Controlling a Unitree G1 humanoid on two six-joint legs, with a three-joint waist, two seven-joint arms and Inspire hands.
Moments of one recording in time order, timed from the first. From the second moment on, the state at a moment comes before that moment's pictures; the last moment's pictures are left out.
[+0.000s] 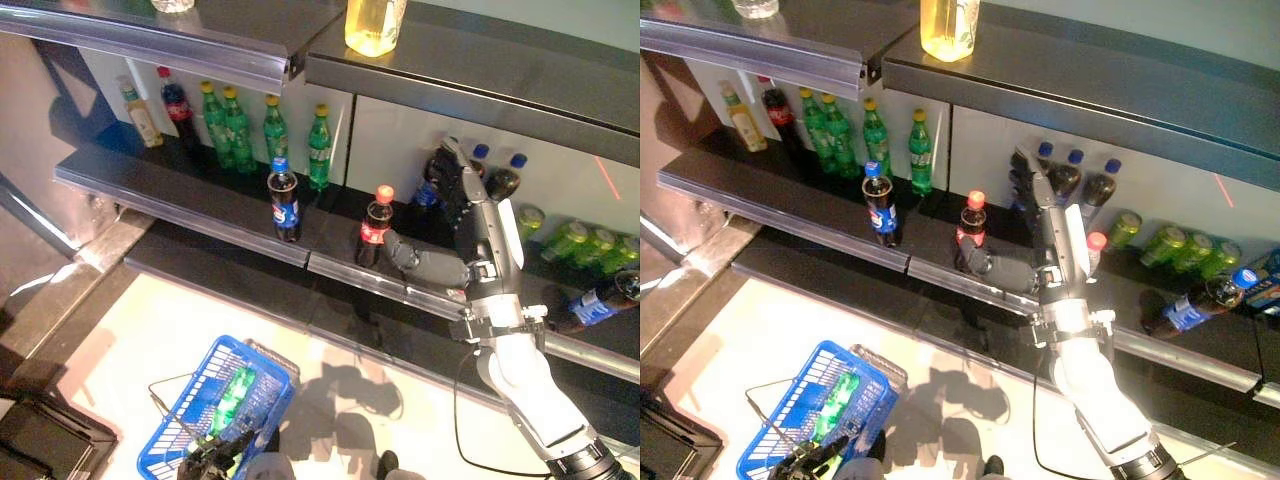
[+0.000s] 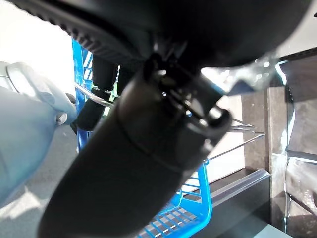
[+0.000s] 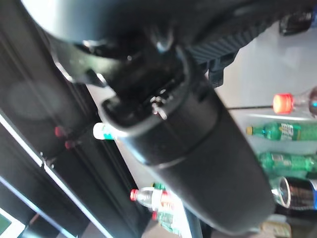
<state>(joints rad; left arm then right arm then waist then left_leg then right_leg) 0.11 0.15 0.01 1.06 -0.69 -0.19 0.21 -0.05 -0.62 0.30 -0.32 0.20 -0.22 -0.46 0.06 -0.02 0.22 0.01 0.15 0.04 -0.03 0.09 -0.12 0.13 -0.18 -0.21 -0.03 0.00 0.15</state>
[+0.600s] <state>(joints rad) 0.01 0.14 -0.11 1.03 -0.74 -0.26 0.18 -0.20 -0.51 0.32 -0.14 0.15 -0.12 -0.85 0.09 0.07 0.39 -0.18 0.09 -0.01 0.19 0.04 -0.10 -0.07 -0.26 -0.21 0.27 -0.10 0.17</state>
